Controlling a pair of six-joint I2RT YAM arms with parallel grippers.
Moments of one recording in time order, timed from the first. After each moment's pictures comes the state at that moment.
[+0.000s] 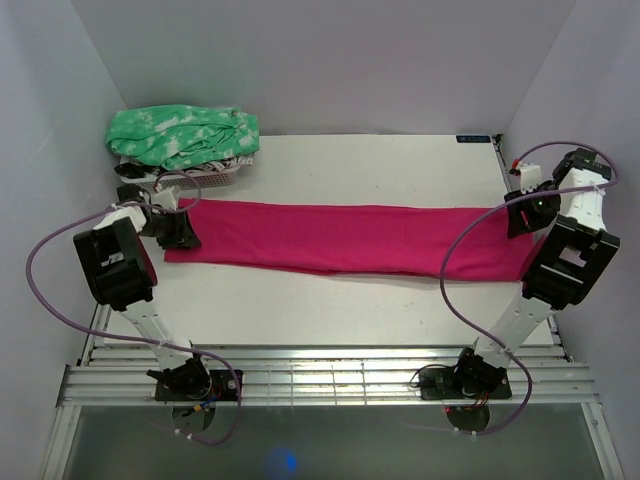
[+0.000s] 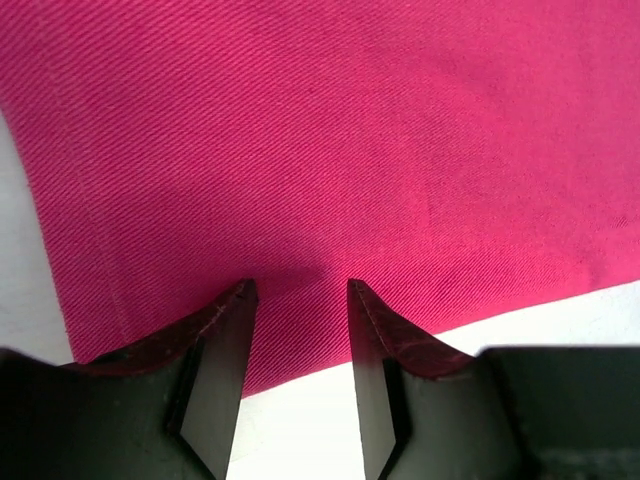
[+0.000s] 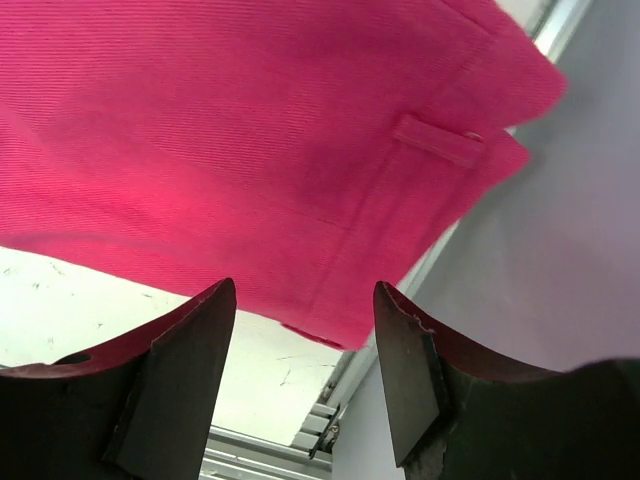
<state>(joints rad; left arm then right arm) 0.40 1.91 1.25 -0.61 0.56 0.33 -0.47 1.91 1.66 -1.13 -0.31 -0.85</state>
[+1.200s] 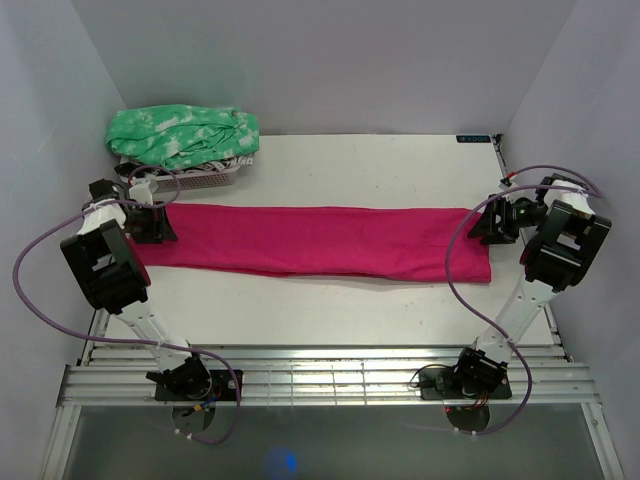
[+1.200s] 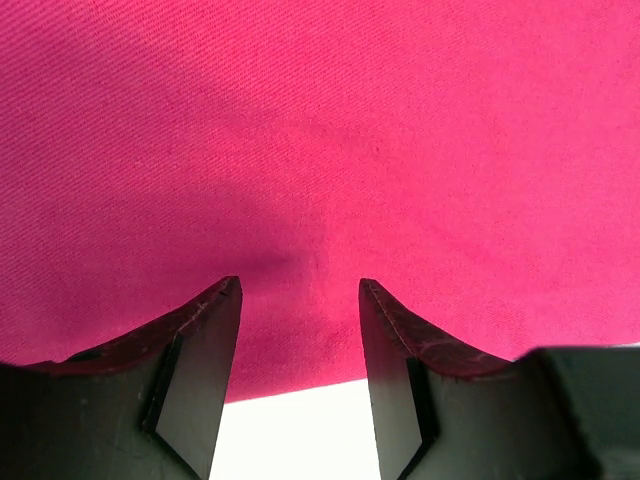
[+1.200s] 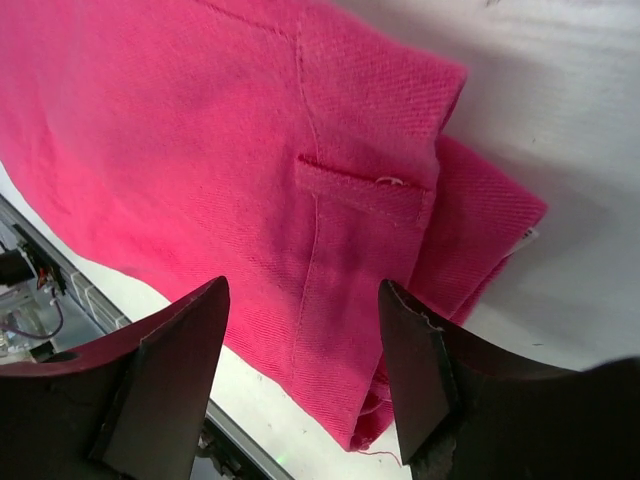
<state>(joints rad) 0.50 1.92 1.37 -0.66 0.49 0.40 -0.48 2.13 1.64 -1.10 -0.77 -0.50</state>
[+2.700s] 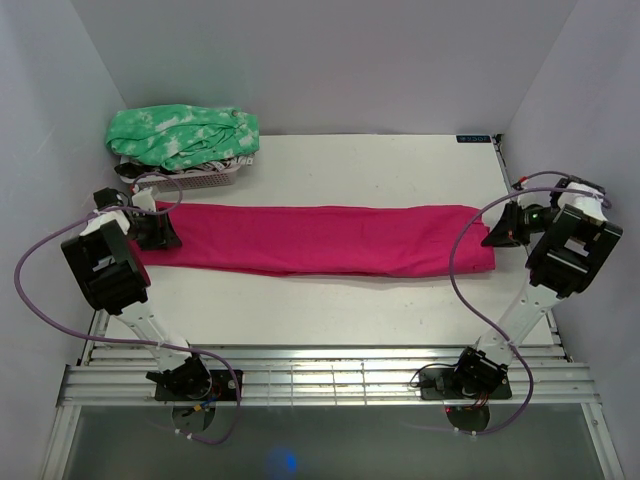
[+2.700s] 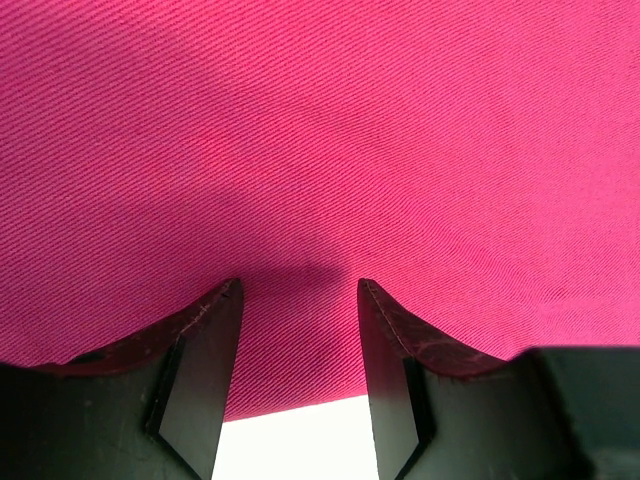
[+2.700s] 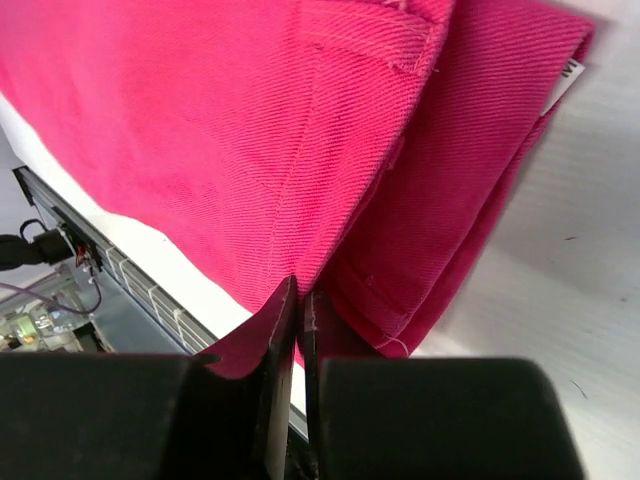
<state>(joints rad) 0.51 1.92 1.27 -0.56 0.53 0.37 -0.55 2.09 1.57 -1.21 -0.76 -0.55</state>
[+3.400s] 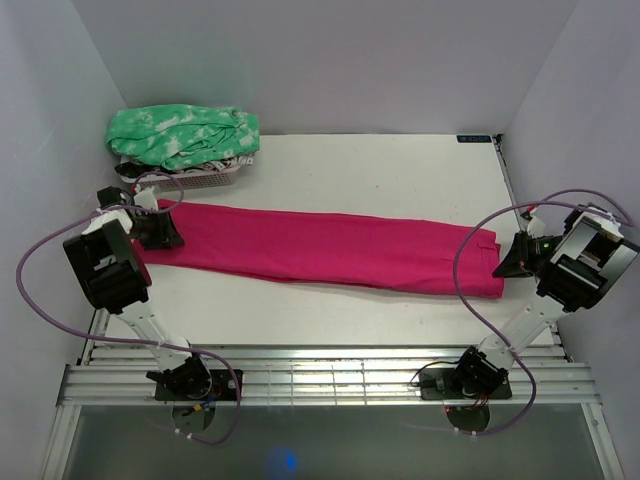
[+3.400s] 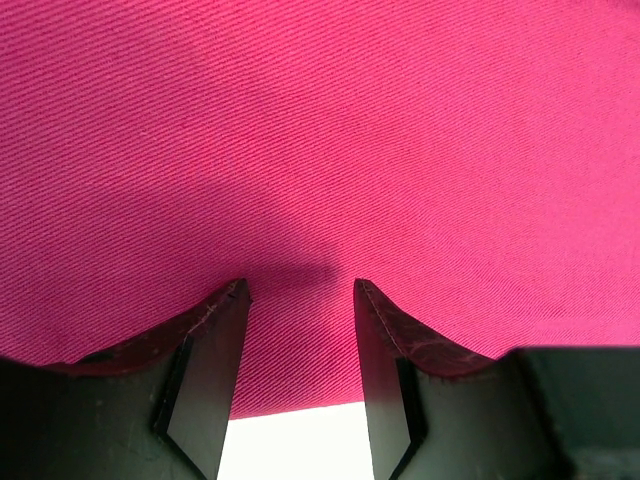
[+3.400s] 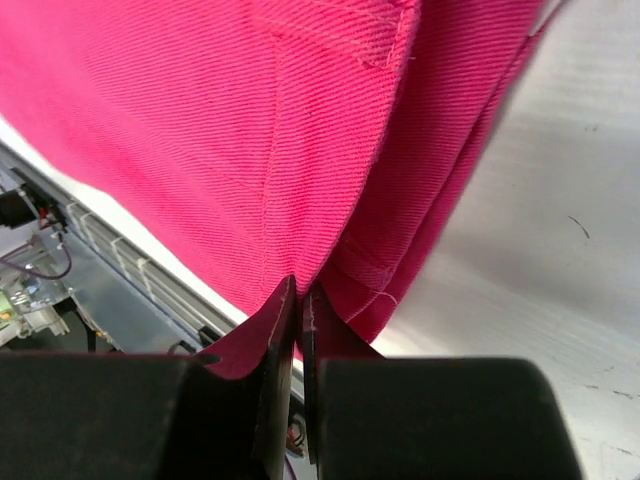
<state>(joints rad) 0.50 1.92 1.27 -0.55 0.50 0.32 -0.68 2.00 1.44 -1.30 -0.68 -0.74</state>
